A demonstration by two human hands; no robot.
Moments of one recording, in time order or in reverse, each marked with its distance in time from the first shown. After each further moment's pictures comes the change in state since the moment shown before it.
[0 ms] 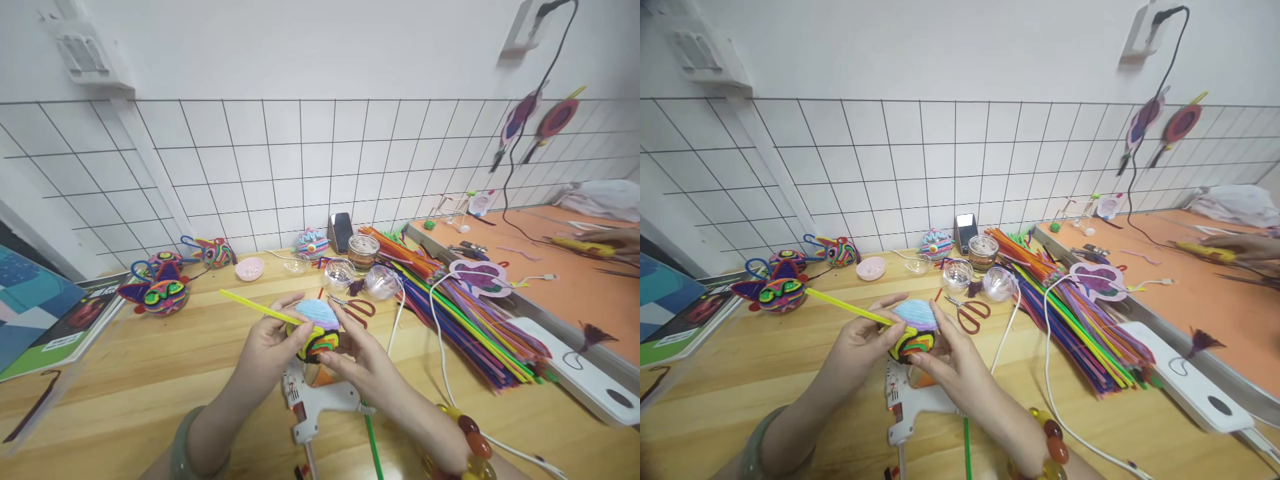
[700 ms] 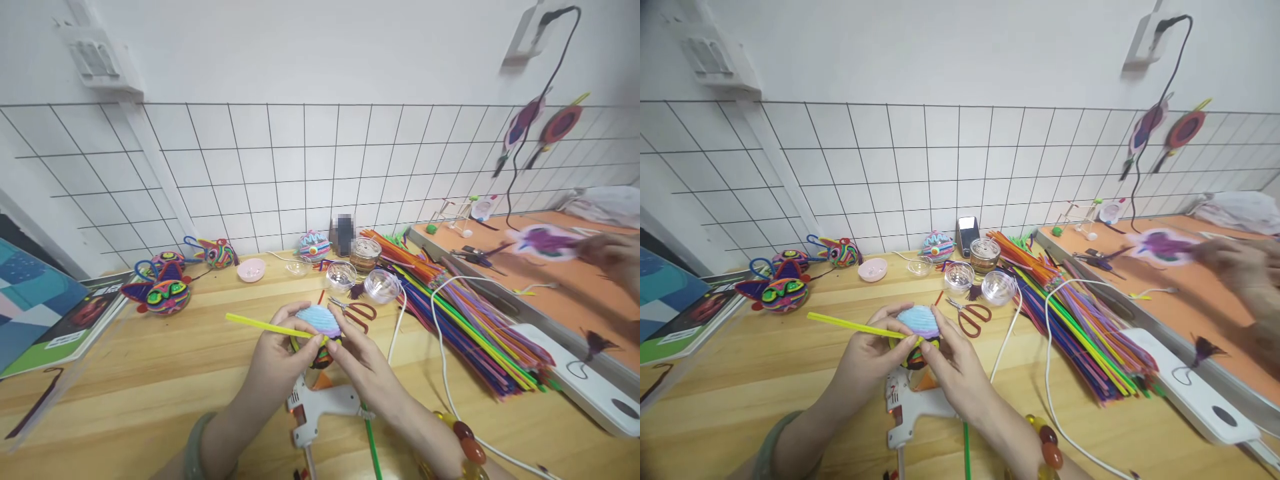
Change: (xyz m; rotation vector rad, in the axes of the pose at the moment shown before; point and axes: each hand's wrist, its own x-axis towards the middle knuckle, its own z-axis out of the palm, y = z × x) left_hand -0.007 -0.007 0.009 0.203 0.008 0.054; right_hand 0.001 0.000 0.002 -0.063 0.084 -0.055
